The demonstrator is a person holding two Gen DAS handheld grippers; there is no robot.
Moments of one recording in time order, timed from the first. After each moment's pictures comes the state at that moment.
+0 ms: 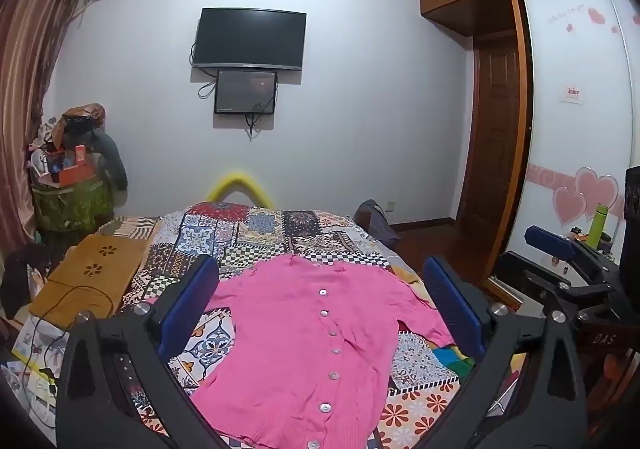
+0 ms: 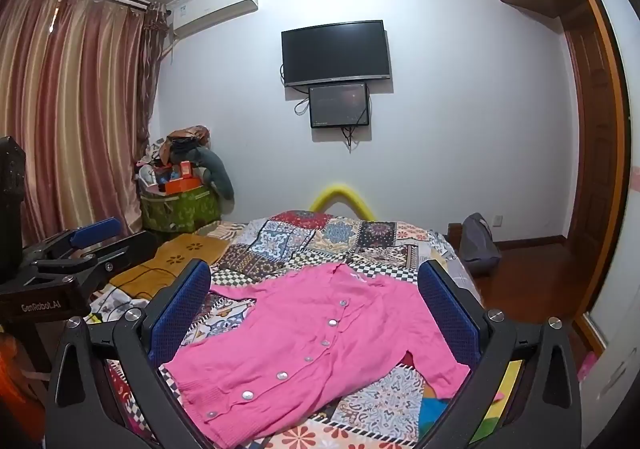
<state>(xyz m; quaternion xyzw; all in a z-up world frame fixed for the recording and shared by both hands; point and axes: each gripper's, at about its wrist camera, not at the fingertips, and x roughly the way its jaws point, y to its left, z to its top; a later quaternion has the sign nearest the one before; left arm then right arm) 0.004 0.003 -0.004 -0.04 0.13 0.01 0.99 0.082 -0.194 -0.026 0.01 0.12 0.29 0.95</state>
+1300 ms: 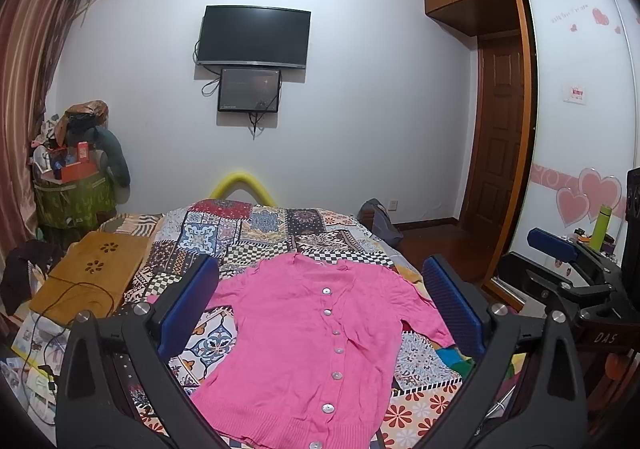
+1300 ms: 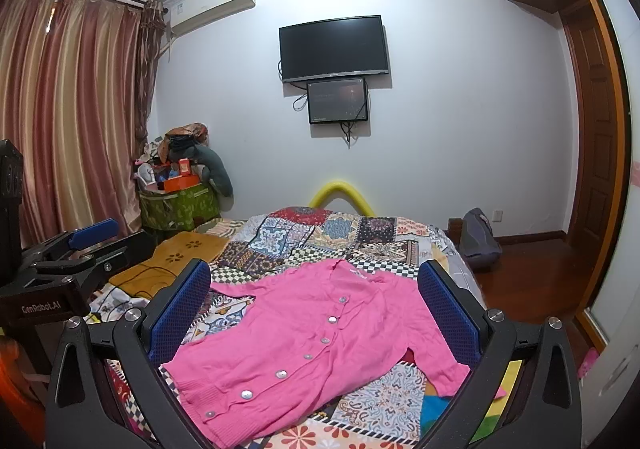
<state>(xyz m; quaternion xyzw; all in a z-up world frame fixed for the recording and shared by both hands) 0.008 -0.006 -0.004 -0.04 0.13 0.02 0.99 0.087 -0.192 -0.031 0.01 0.13 0.28 0.95</state>
